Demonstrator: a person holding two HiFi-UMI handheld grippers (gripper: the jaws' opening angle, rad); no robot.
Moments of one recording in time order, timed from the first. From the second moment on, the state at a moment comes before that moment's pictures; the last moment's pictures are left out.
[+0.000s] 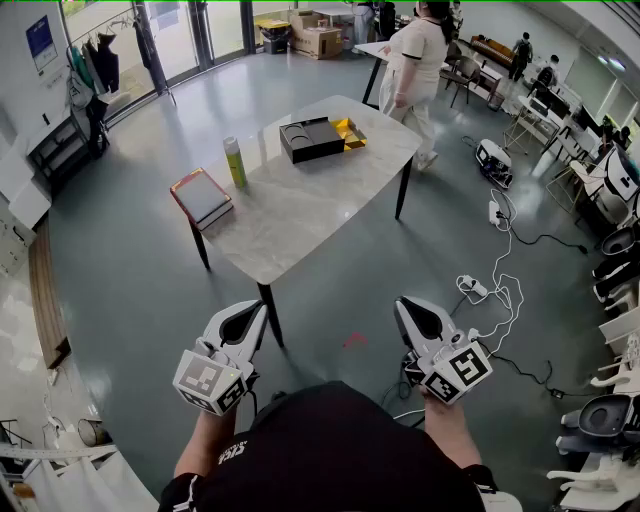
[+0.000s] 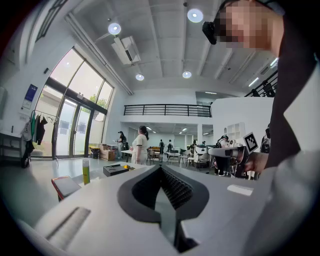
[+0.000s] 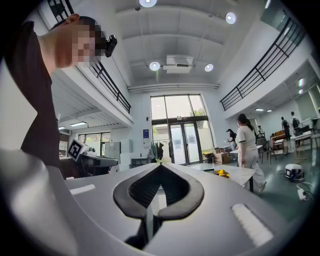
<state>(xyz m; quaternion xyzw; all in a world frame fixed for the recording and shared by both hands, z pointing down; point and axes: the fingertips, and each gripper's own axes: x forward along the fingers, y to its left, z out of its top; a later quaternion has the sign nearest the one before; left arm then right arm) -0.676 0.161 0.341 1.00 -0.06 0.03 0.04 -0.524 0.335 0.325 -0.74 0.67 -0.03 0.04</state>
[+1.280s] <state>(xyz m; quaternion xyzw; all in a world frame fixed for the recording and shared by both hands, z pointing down) -0.565 0.289 0.380 1.00 -0.01 0.06 0.04 -0.482 0.430 0.379 -0.74 0.67 -0.08 0.09</state>
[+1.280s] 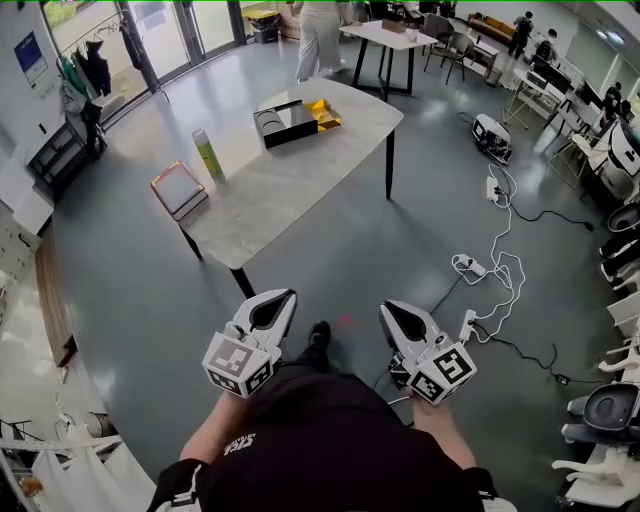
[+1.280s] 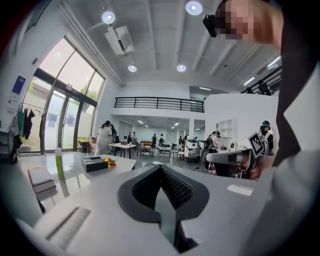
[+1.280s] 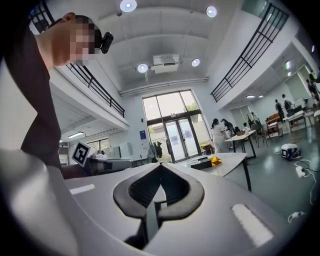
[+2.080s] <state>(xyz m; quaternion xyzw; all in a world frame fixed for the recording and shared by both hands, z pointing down) -0.385 0.212 0.362 1.00 0.06 0.04 0.03 -0.318 0.337 0.370 -0.75 0.64 -0.10 0.08</state>
